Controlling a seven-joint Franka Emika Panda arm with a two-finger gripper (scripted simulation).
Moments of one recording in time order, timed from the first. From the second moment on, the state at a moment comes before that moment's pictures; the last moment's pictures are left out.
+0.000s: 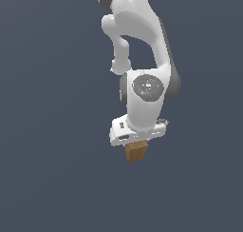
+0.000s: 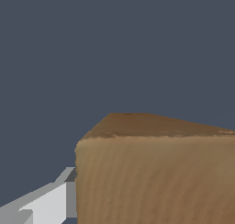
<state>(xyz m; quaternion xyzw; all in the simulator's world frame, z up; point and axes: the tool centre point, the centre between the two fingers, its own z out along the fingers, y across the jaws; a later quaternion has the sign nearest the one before) 0.093 0.058 0.142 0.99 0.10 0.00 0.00</state>
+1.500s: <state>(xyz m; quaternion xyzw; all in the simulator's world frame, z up) 0.092 0.064 0.322 0.99 0.10 -0.01 0.00</state>
